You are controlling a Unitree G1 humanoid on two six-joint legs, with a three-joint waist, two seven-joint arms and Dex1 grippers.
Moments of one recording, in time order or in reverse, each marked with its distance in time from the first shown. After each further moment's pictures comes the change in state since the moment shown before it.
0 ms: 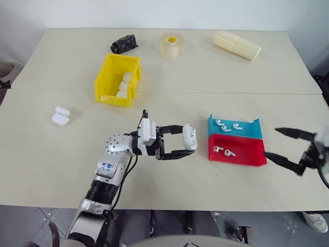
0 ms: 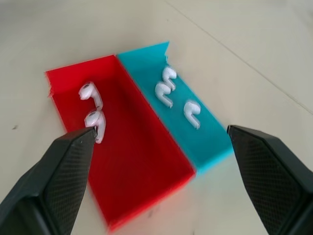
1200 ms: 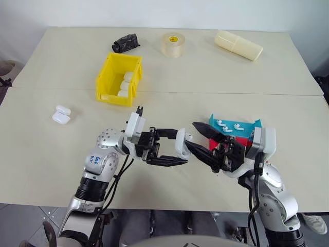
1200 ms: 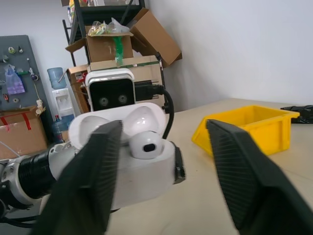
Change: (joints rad) left arm -0.023 0.072 0.043 -0.116 -0.200 0.242 -0.191; right arm -0.039 0.637 0.442 -0.460 0.213 -0.030 -0.312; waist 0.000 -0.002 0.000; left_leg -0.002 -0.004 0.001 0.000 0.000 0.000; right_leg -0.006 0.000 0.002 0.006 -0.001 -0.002
